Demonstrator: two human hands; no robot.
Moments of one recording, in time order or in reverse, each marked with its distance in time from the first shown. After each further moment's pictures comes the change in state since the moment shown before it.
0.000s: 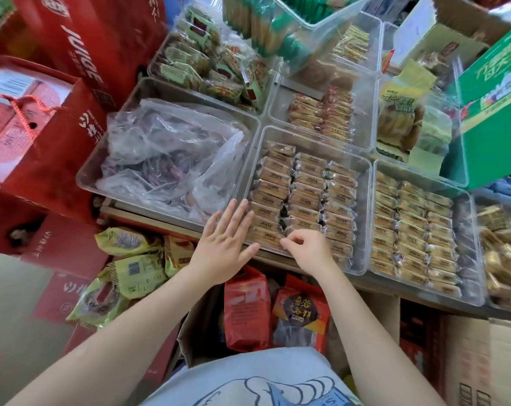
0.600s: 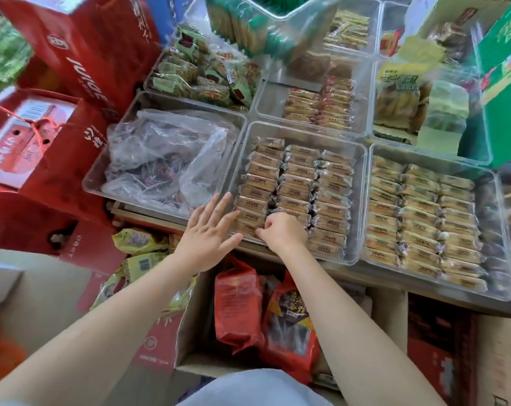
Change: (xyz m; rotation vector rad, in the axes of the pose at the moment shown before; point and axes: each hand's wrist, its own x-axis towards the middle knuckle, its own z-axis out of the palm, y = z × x) left_hand 0.004 0.013 -0.020 -0.008 -0.160 -0.116; right_hand 0.022 -0.012 0.010 -0.236 -0.083 -0.035
